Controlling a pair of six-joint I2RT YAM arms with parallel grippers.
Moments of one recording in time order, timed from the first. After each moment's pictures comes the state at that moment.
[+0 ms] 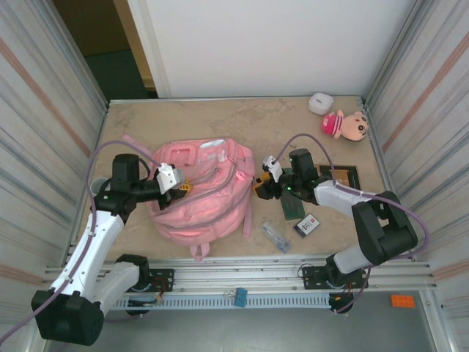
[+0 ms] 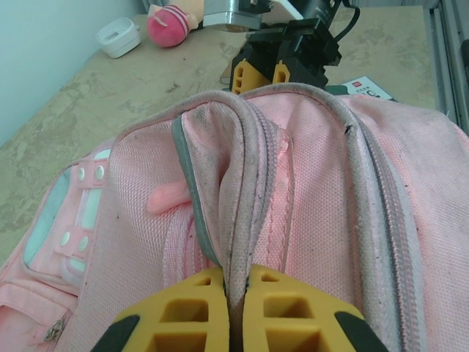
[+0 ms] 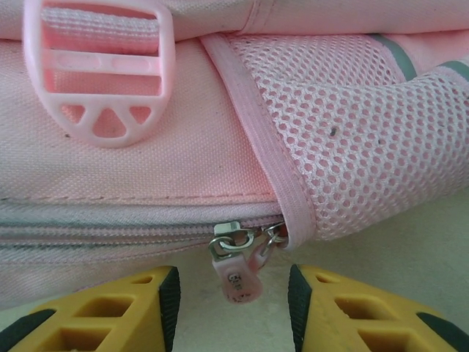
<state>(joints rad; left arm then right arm) -0.16 0.90 0.75 -0.55 0.87 0.78 0.41 1.49 0.68 0.09 -0.70 -0.24</state>
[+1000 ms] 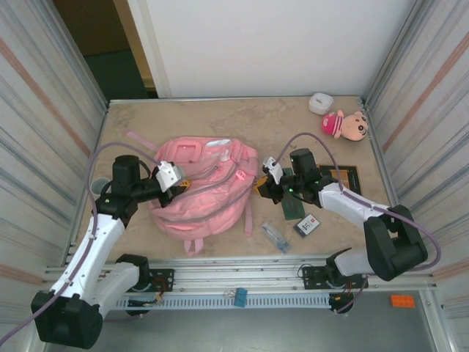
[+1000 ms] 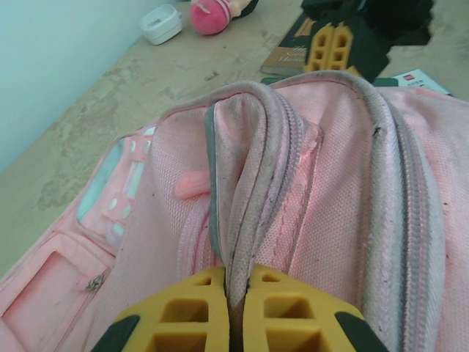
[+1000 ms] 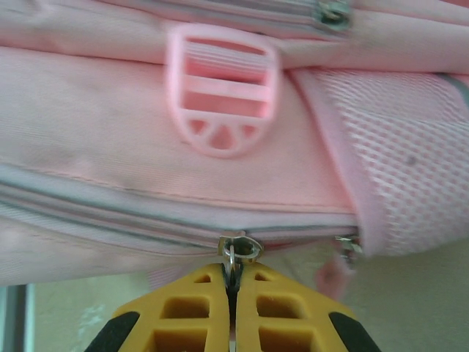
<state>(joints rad) -0.18 0.87 0.70 -0.43 0.72 0.70 0.45 1.35 0.70 -0.09 -0.72 -0.24</state>
